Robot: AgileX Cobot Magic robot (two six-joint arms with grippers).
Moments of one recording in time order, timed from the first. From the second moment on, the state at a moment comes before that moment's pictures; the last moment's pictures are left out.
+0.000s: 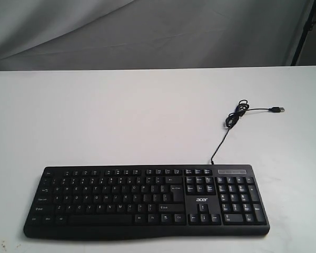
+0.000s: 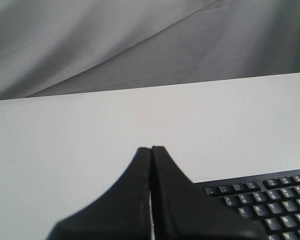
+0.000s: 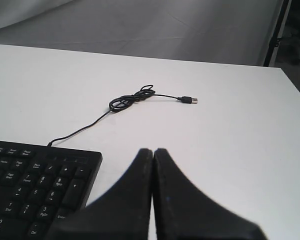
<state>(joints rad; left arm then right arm) -0.17 0.00 0.00 0.04 0.26 -0.02 0.10 0.01 0.00 -0.03 0.35 -0.02</state>
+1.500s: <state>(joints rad) -0.17 0.00 0.00 0.04 0.26 -0.02 0.28 0.64 -0.67 -0.44 -0.13 0.61</state>
